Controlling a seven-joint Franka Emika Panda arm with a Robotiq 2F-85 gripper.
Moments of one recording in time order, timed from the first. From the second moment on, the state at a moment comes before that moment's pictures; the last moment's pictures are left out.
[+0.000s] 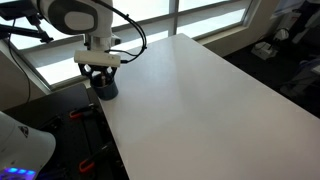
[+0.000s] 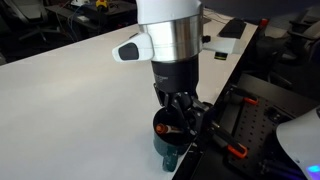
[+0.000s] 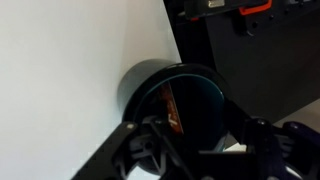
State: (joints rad) arm 0.26 0.03 0.20 -2.75 0.25 2.51 -1.00
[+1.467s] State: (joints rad) arm 0.24 0.03 0.21 -2.74 0.24 2.51 -1.00
